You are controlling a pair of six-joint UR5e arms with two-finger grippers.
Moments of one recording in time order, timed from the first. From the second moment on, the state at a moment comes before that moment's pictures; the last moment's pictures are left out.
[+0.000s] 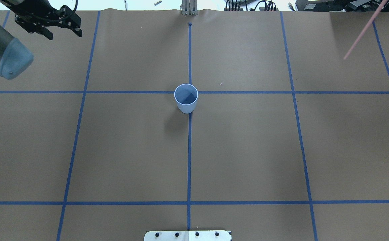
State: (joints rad) left arm -1.14 -2.11 -1.61 -1.67 -2.26 -0.76; right arm 1.39 -0.94 1.85 -1.95 2.39 0.53
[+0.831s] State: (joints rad) left arm -1.24 -1.96 -1.61 -1.69 -2.33 -0.54; right arm 0.94 -0.60 1.76 -1.93 2.07 0.95
